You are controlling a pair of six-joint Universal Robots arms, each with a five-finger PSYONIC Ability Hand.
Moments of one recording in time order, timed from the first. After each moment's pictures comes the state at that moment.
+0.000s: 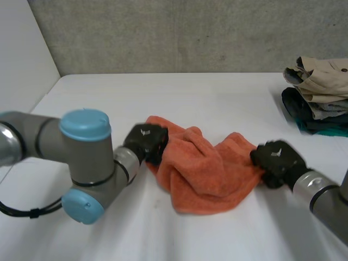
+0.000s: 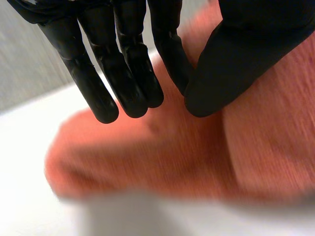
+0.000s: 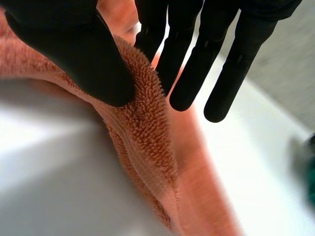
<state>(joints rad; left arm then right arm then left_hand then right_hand) 4.13 -2.19 -1.37 3.26 -1.49 3.23 1.72 -1.28 1.92 -0.25 1.19 2.60 1.18 1.19 1.19 1.20 0.98 1.10 1.18 1.18 1.19 0.99</state>
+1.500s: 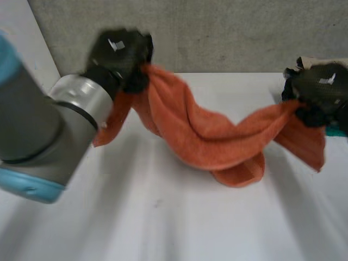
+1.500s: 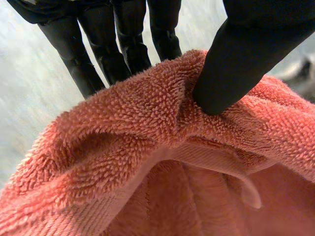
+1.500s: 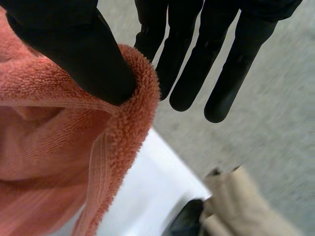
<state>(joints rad) 4.12 -1.76 -1.33 3.26 -1.57 3.34 1.67 -1.67 1.64 0.12 1.18 2.65 1.09 1.19 1.19 1.20 0.95 1.10 1.18 1.19 1.20 1.01</state>
